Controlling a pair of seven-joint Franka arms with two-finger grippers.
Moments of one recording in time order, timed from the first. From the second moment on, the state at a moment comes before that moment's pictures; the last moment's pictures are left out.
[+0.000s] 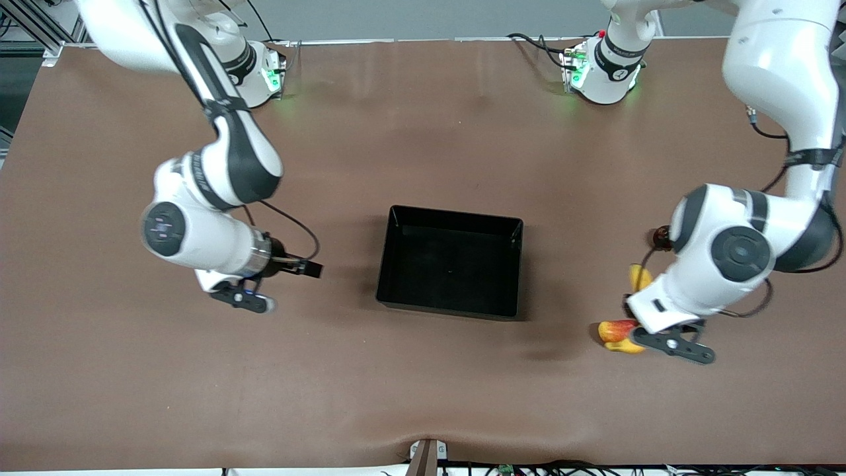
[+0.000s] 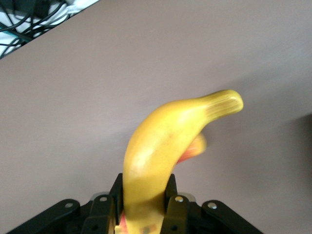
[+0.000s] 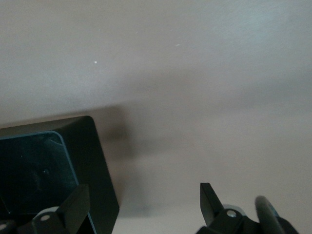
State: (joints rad) left arm 0.14 0.64 -0.34 -1.41 0.42 2.08 0.12; right arm 0.32 0.51 0.04 -1.57 0.26 2.02 0.53
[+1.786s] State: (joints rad) left arm 0.22 0.69 -0.23 -1.32 0.30 2.19 0.25; right arm 0.48 0.67 0.01 -1.43 0.26 2.08 0.73
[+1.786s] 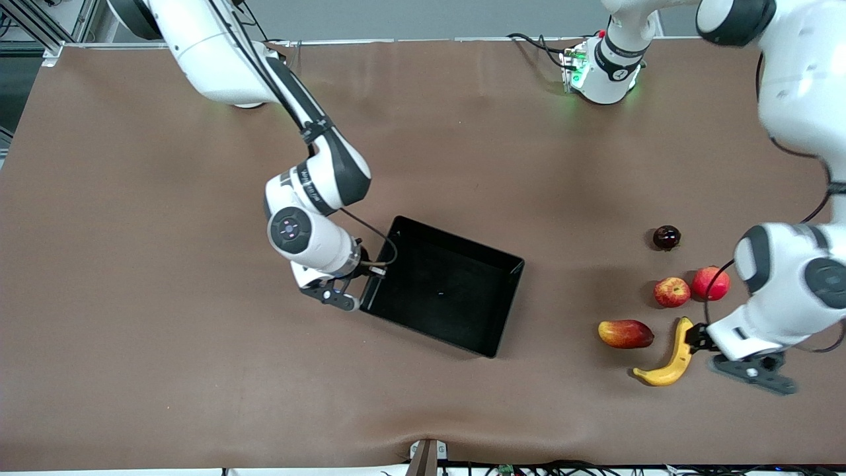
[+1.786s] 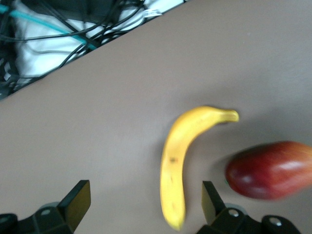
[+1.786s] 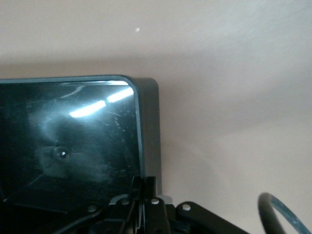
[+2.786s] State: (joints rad) left arm 0.18 0.18 -0.25 -1.34 0.13 1.56 -0.05; right arm -0.03 0.47 0.00 -1.39 0.17 1.55 0.23
